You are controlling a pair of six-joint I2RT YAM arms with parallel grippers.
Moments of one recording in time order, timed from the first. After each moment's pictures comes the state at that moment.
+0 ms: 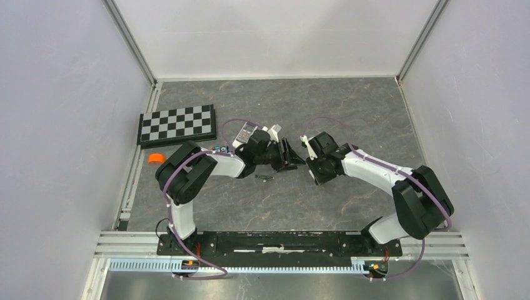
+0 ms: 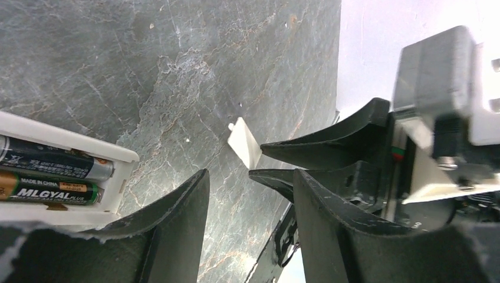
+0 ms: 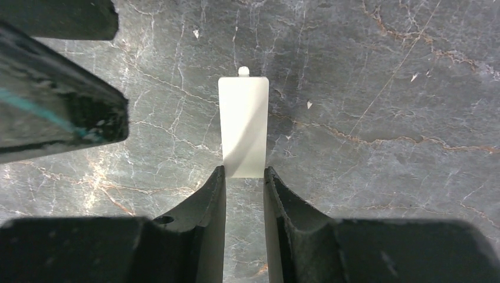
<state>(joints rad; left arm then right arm) -0.73 1.88 0.87 0.54 0.47 -1.05 0.58 1.48 0.83 -0.58 0.04 0.10</state>
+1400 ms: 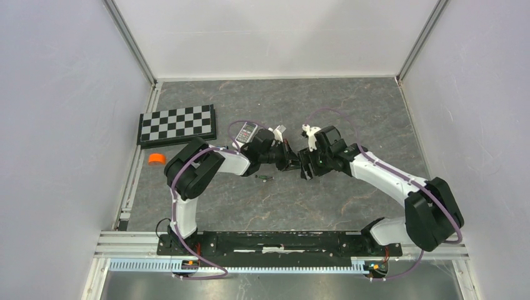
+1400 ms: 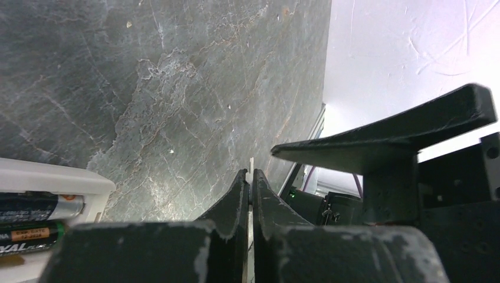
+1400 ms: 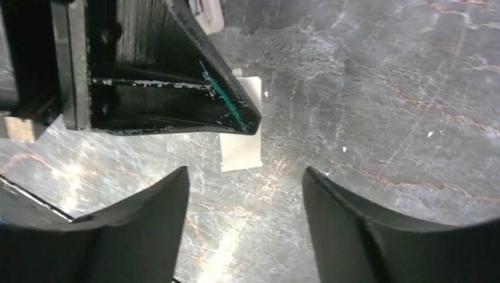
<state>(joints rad) -0.74 1.97 0.94 0.56 0.53 -1.12 0.56 1.38 0.83 -0.46 -0.14 0.14</state>
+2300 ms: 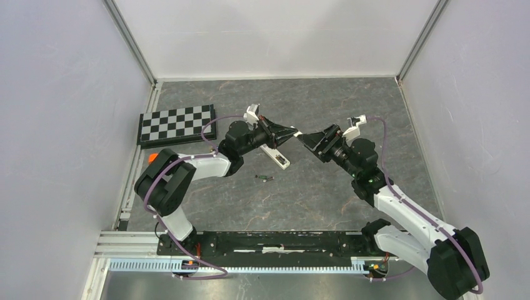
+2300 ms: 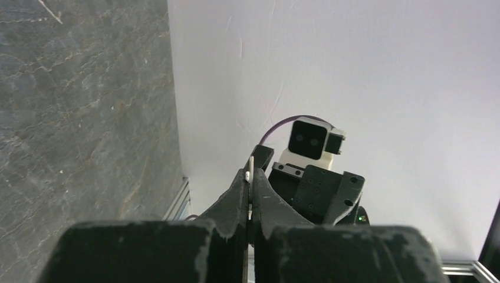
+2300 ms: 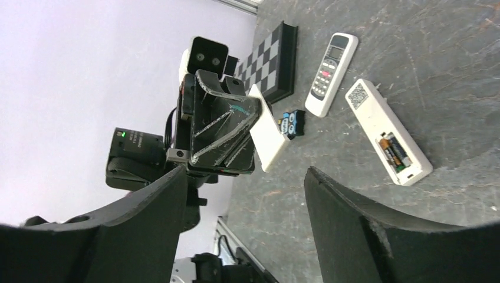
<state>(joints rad) -0.64 1.70 0.81 0.88 0.38 -1.53 0.47 0.96 0.49 0.34 -0.18 1.11</state>
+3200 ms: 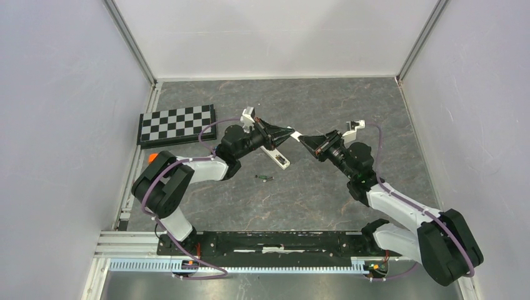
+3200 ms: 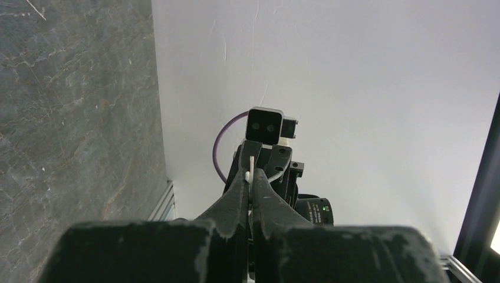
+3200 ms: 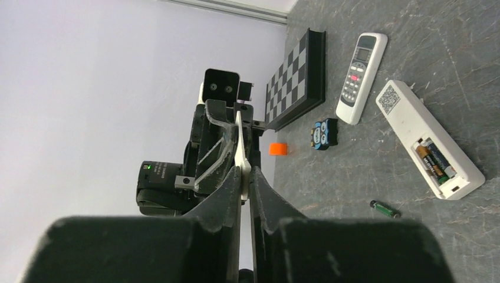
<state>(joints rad) -0.64 1.67 0.74 0.98 0.37 -1.60 0.47 1.09 0.41 0.64 -0.17 1.32</state>
